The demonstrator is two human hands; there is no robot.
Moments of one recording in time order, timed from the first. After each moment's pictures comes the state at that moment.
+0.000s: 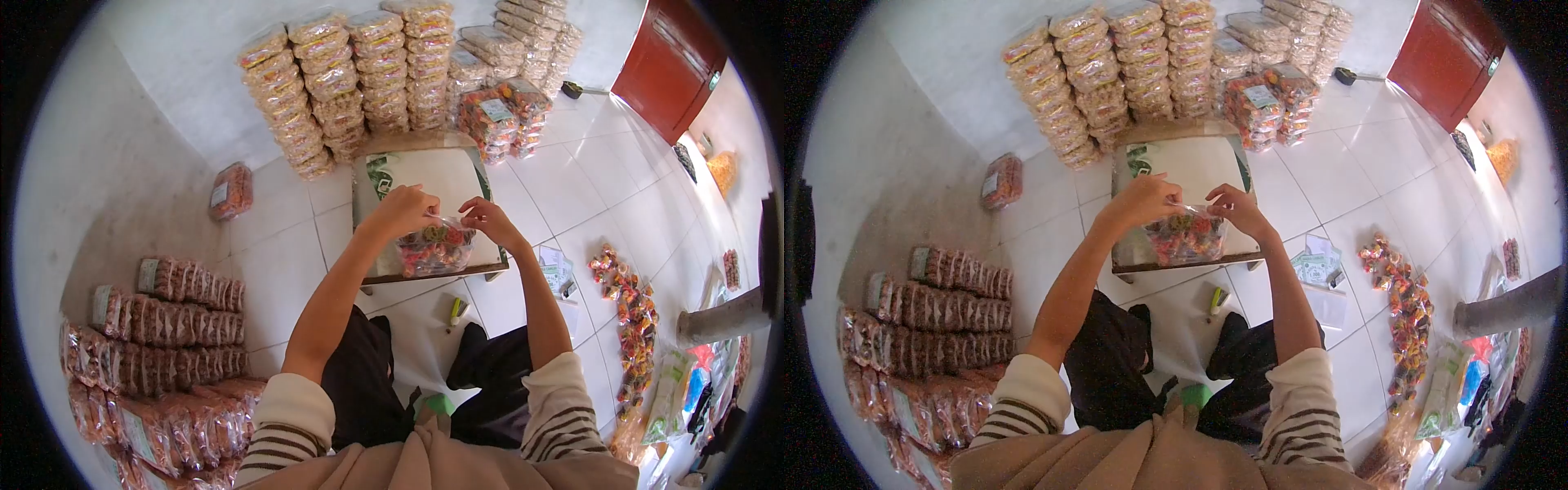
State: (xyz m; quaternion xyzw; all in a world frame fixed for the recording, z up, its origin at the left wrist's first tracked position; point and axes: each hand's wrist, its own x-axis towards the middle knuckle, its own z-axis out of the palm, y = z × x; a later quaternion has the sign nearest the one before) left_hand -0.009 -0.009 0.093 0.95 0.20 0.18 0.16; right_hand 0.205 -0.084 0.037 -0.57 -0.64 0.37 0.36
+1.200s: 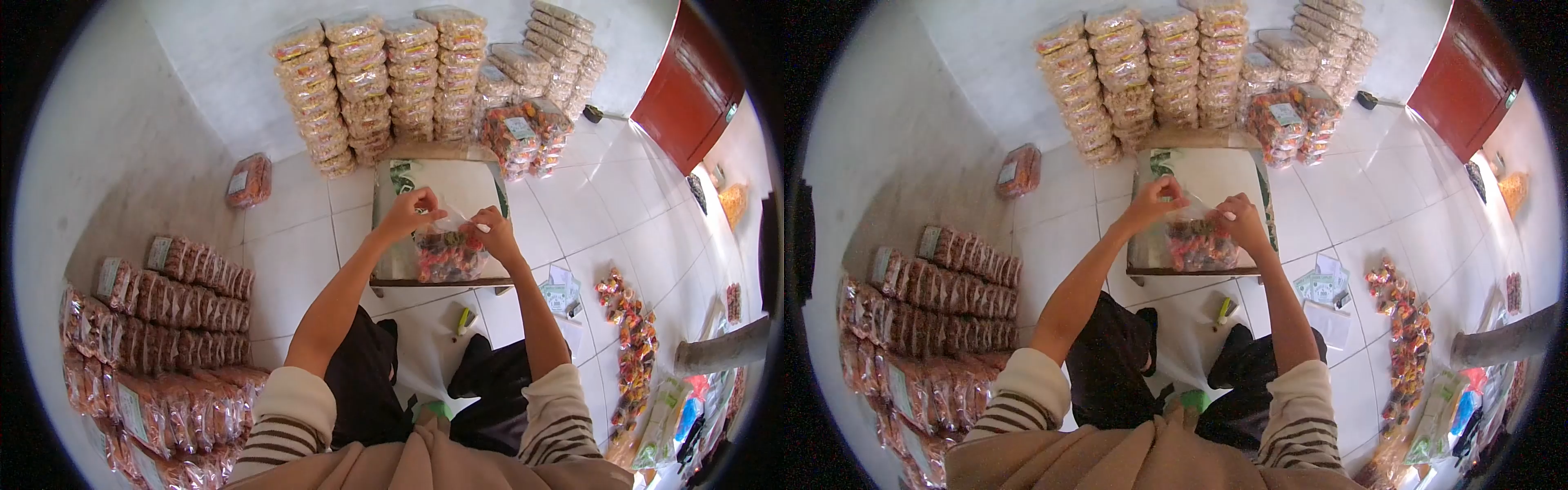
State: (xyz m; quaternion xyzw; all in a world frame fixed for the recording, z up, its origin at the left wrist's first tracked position) left_hand -0.035 0.017 0.052 0.80 0.31 0.19 0.48; right_hand 0.162 -0.078 0.044 -0.55 -0.70 0.14 0.42
